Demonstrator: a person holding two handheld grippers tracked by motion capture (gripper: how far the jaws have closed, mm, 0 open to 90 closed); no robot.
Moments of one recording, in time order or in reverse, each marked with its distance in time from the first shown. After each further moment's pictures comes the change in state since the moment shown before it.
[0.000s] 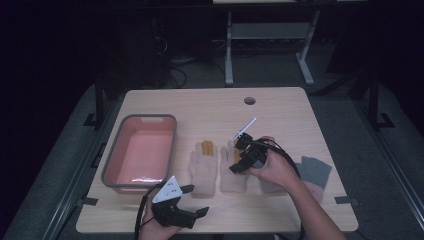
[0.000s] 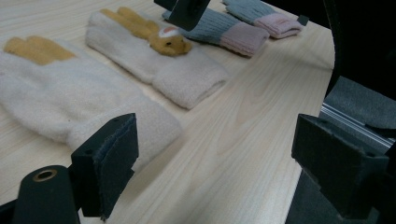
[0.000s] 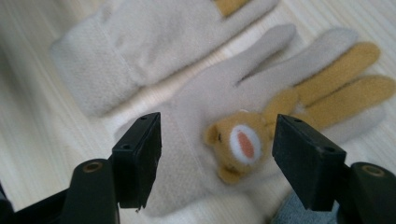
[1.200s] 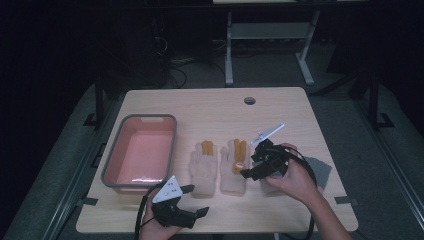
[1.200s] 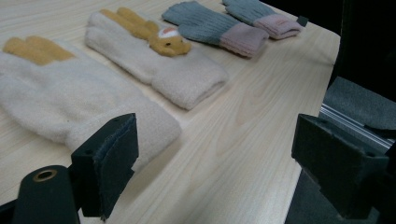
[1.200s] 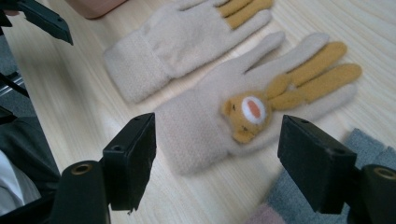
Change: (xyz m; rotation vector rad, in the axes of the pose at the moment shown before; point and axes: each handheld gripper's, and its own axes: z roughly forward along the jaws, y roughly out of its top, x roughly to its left) left arm -0.001 0.000 0.000 -0.002 -0.002 -0.004; right arm 0.014 -0.043 -0.049 -0.166 0.018 0.025
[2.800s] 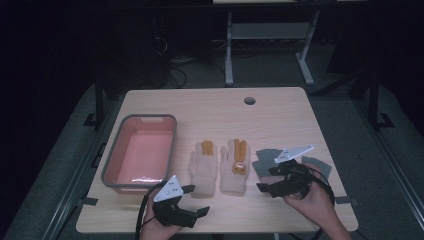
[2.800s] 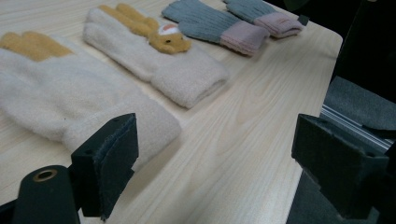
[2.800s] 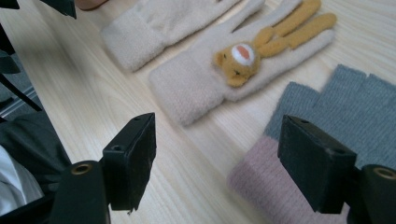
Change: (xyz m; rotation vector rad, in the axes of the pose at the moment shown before) left arm 0.002 -0.001 0.003 0.008 -0.004 -0.006; right arm 0.006 -0.067 -0.023 -0.100 -0.037 0.084
